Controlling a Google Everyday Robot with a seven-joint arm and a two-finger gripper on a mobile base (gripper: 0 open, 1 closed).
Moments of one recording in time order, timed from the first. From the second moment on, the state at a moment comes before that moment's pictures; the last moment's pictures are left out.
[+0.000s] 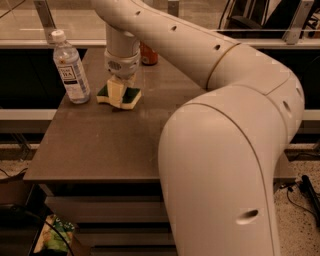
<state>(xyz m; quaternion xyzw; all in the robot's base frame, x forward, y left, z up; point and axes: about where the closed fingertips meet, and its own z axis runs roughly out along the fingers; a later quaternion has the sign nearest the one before) 0.661 0.099 0.817 -0.56 0.83 0.05 0.06</state>
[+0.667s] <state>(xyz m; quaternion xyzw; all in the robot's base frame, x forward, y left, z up) 0.662 0.100 0.818 -0.56 0.83 0.05 0.06</state>
